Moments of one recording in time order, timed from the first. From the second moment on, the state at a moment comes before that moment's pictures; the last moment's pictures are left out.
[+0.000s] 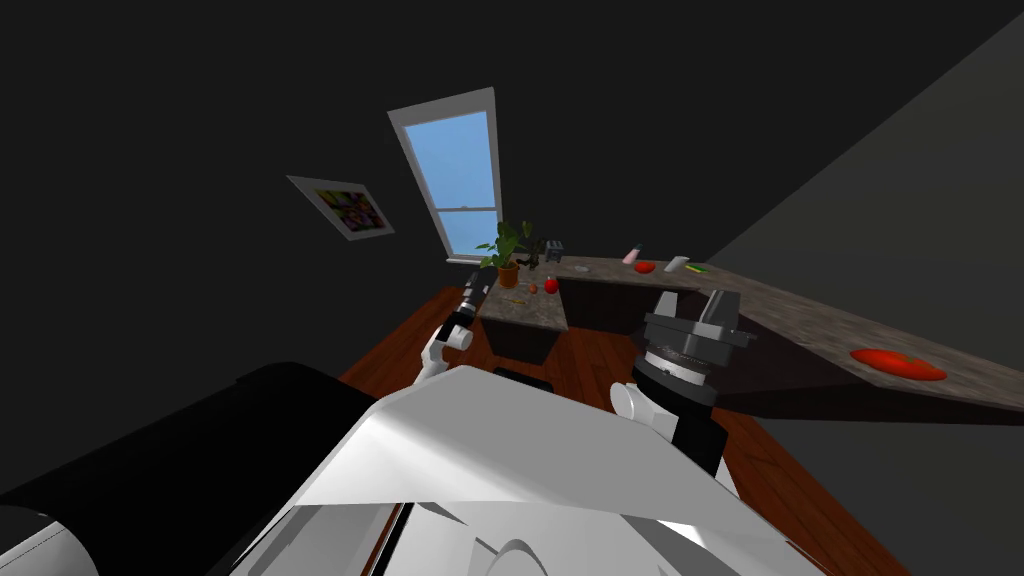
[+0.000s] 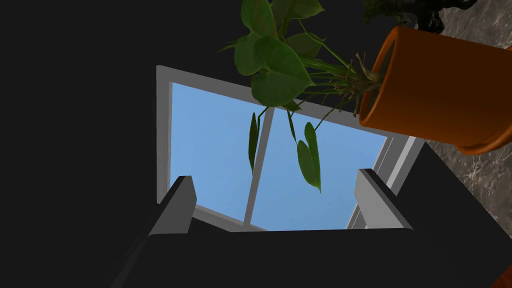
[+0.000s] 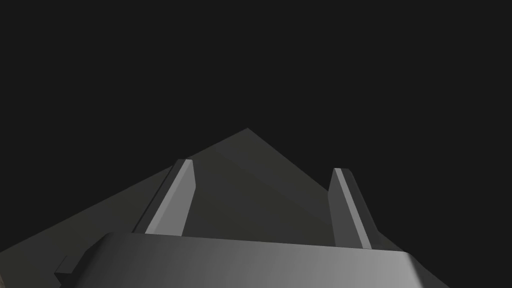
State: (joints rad) left arm 0.29 0.22 0.01 -2.09 0.21 -0.06 0.25; right arm 0.48 -0.04 -0.04 -2.32 -0.12 -0.56 0.04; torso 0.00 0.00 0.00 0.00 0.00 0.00
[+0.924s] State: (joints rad) left arm 0.12 0.26 -0.01 -1.94 0.26 0.21 0.30; right arm 0.48 -0.04 -0.04 -2.32 -0.12 -0.56 0.04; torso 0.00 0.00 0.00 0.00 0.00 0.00
